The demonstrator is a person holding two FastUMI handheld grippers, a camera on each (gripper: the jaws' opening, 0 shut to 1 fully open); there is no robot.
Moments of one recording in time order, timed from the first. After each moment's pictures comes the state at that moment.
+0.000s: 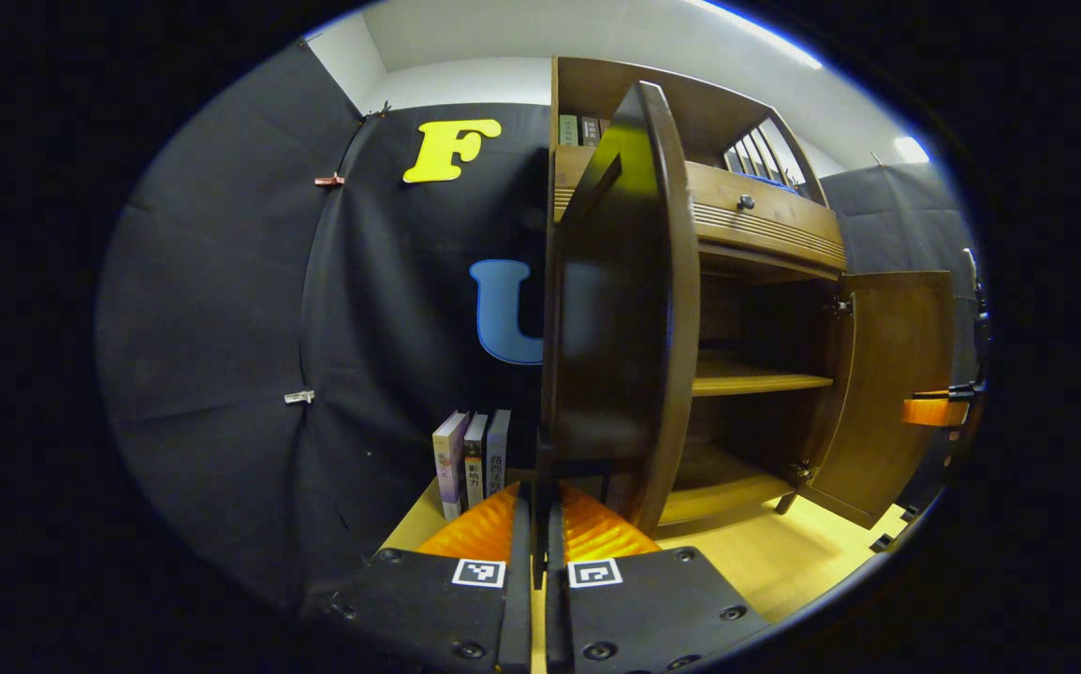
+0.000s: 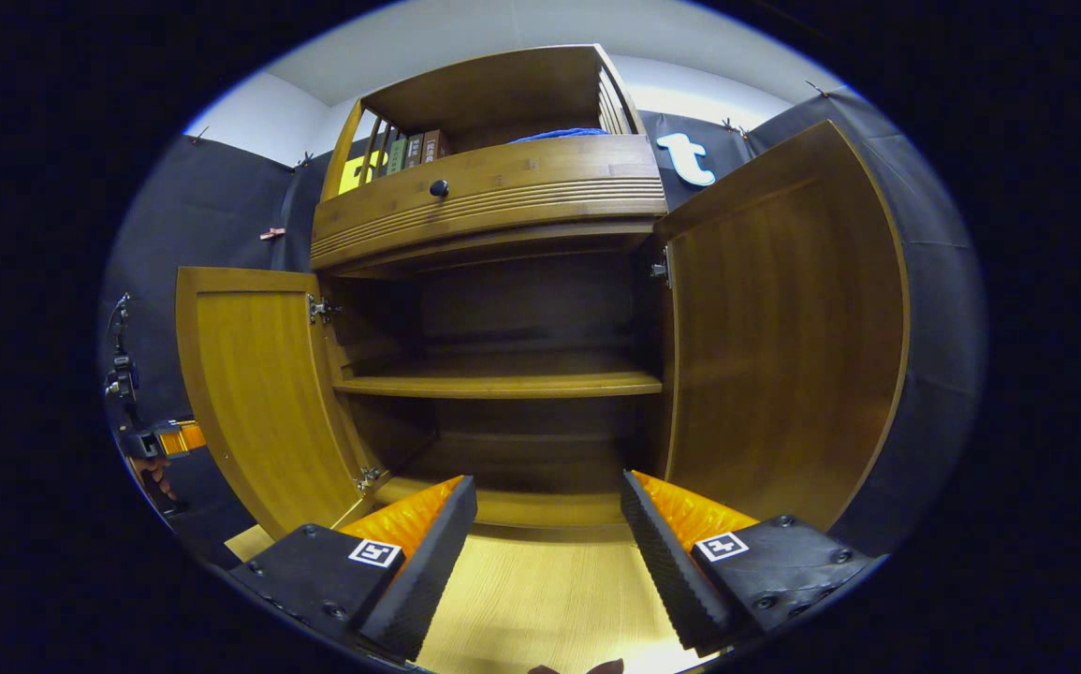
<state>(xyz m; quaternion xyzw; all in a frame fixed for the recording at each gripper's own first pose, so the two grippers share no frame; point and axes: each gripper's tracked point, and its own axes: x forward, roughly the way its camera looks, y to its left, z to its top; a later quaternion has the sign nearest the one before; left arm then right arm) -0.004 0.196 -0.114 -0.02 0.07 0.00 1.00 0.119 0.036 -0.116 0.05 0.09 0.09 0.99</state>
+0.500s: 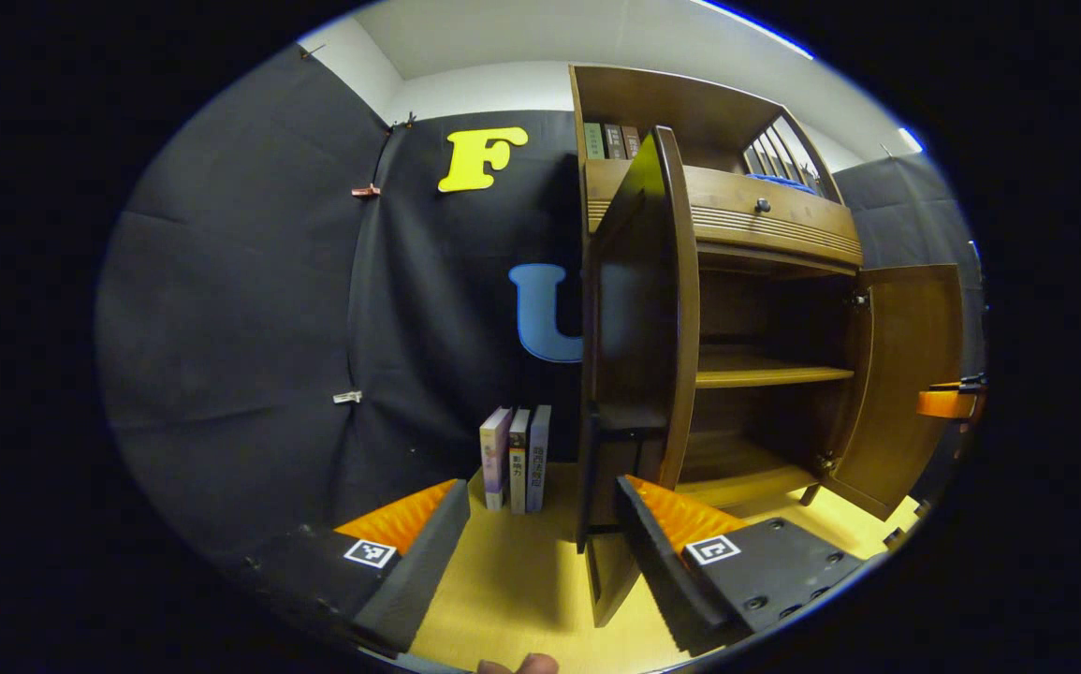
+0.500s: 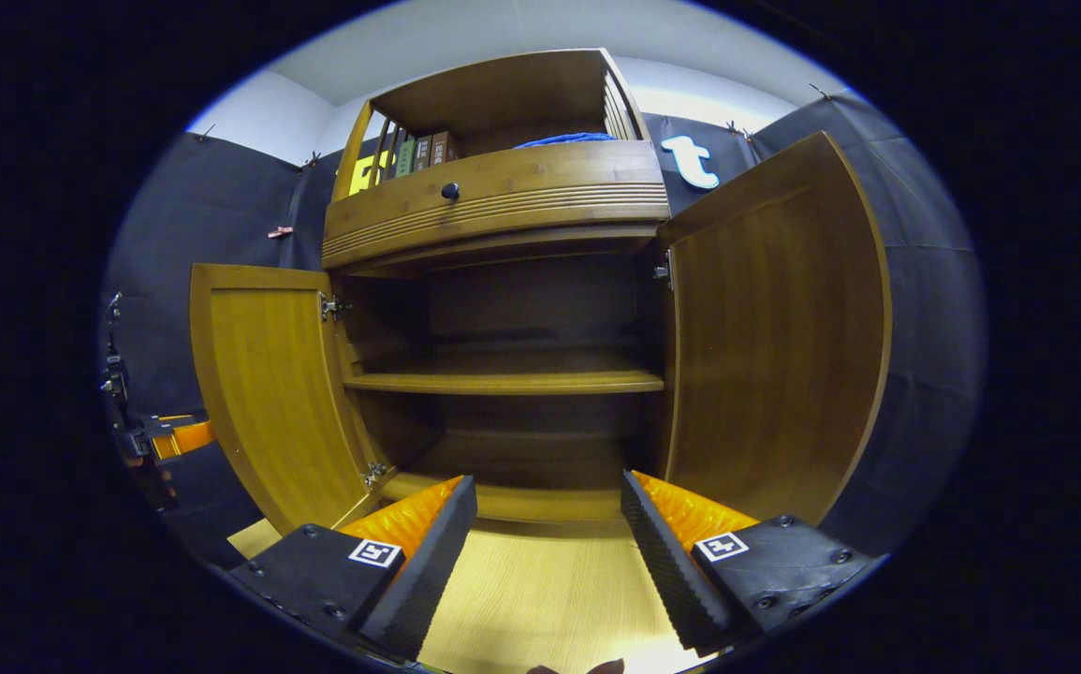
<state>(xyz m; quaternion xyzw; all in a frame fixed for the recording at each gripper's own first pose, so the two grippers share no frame) -0.056 0.223 -0.109 -0.01 0.07 0.06 1.00 0.115 0.038 -0.114 0.05 0.09 0.09 0.99</state>
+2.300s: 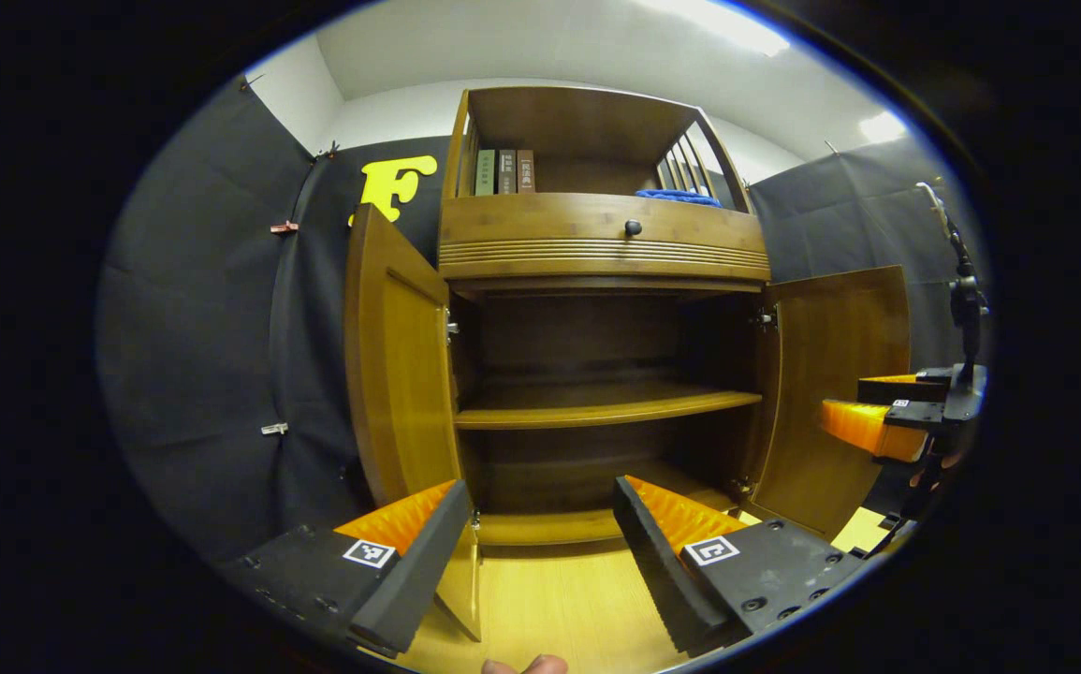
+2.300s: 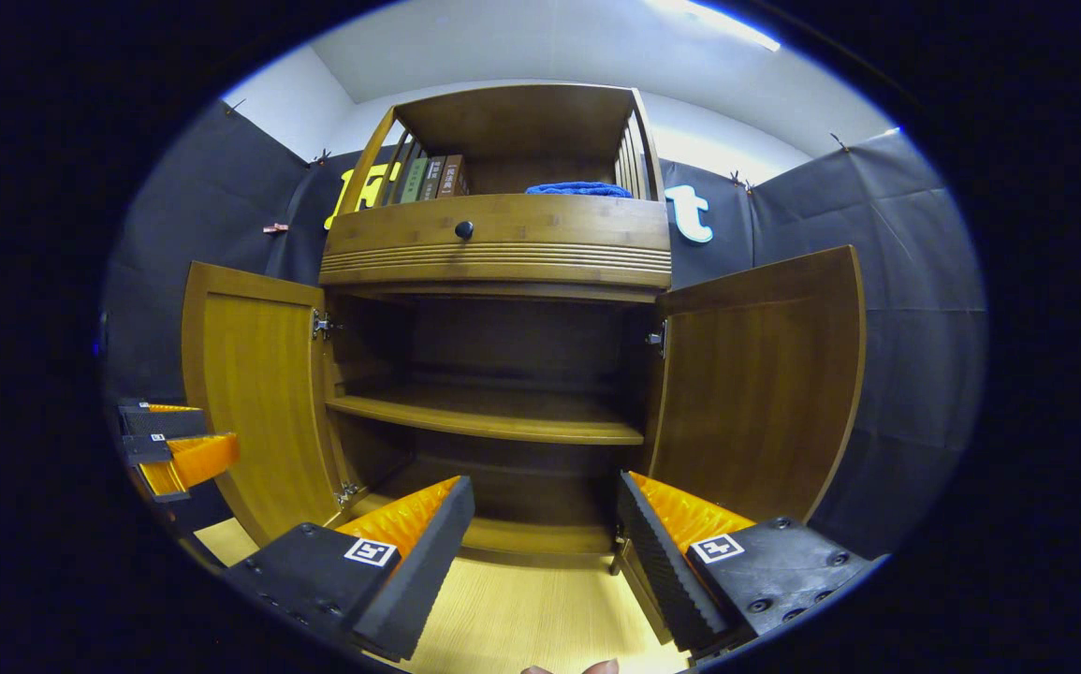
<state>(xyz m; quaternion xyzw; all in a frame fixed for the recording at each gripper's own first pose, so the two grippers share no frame) -0.036 0.054 -0.065 0.01 0.04 -0.03 1.00 0.131 0.026 -0.094 -0.01 0.02 0.05 1.00</state>
